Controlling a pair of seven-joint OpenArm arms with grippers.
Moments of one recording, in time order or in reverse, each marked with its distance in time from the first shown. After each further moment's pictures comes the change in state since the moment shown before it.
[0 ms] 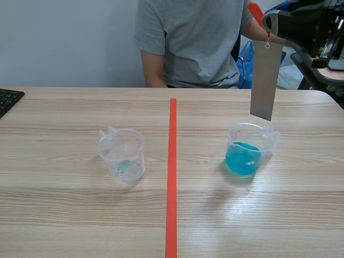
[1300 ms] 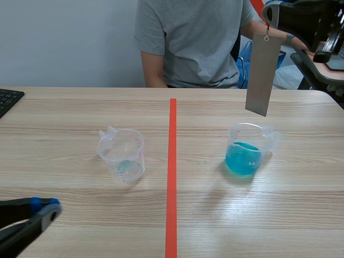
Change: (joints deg) left arm -13.6 -5.9 14.5 28.3 10.3 -10.5 -10.5; right arm 0.0 0.0 0.0 0.0 -0.1 0.0 3.6
